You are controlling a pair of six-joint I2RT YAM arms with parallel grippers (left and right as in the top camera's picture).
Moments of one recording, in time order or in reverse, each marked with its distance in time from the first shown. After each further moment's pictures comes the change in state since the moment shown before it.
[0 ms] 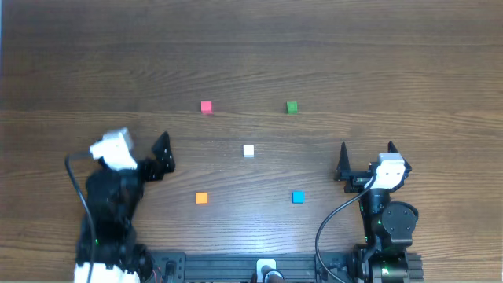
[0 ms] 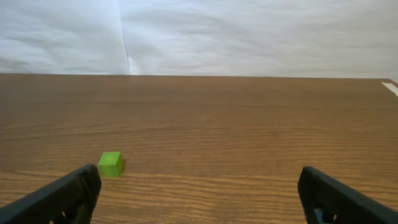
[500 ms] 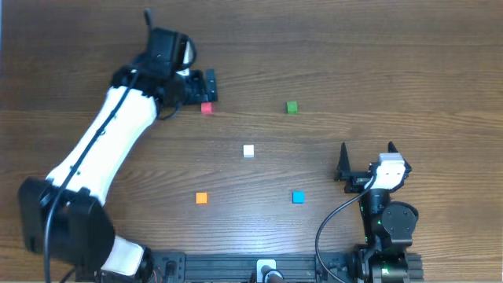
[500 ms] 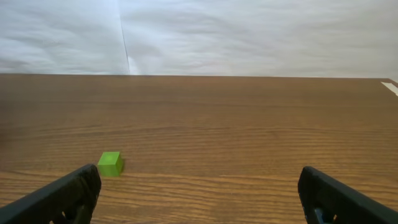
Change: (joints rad) left arm -0.214 1.128 1.064 -0.659 0.007 -0.045; right arm -0.001 -0.001 -0.002 0.001 0.000 0.000
